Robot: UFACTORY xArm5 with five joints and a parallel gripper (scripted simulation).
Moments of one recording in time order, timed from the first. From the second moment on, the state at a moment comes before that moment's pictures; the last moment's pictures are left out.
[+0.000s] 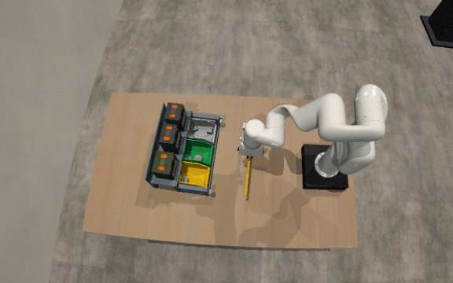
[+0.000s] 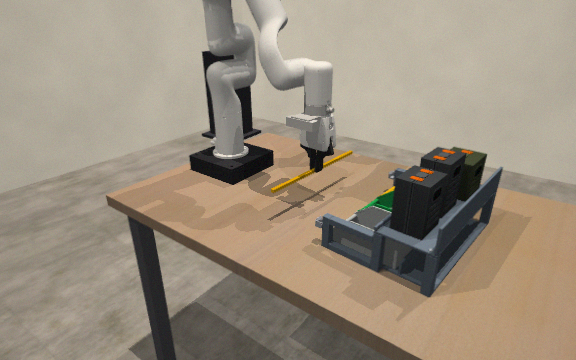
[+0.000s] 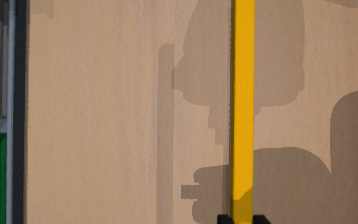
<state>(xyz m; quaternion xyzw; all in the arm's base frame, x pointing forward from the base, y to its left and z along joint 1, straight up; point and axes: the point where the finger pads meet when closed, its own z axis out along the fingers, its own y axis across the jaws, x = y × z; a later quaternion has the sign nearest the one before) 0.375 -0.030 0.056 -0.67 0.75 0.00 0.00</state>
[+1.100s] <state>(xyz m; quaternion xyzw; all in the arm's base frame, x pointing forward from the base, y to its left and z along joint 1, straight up) 0.310 -0.023 0.055 -0.67 0.75 0.00 0.00</state>
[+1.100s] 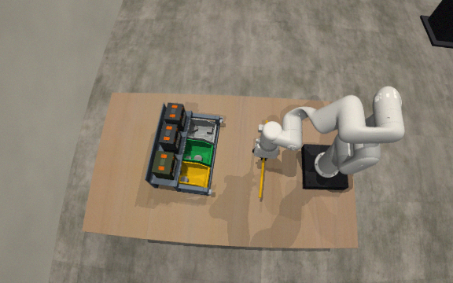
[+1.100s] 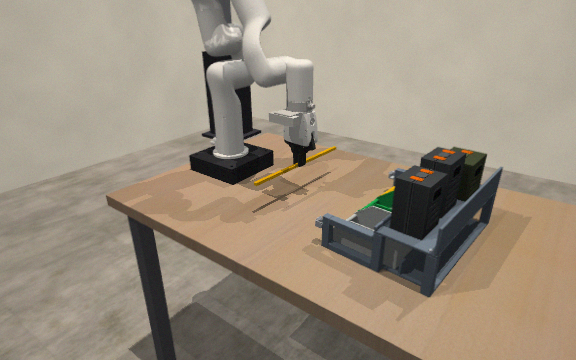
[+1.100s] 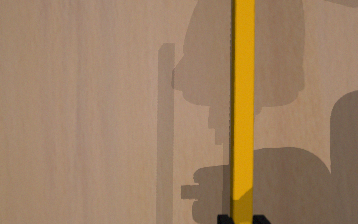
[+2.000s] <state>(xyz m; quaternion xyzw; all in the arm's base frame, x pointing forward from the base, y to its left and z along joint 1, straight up) 0.301 -0.022 0.052 -0.67 0.75 0.00 0.00</state>
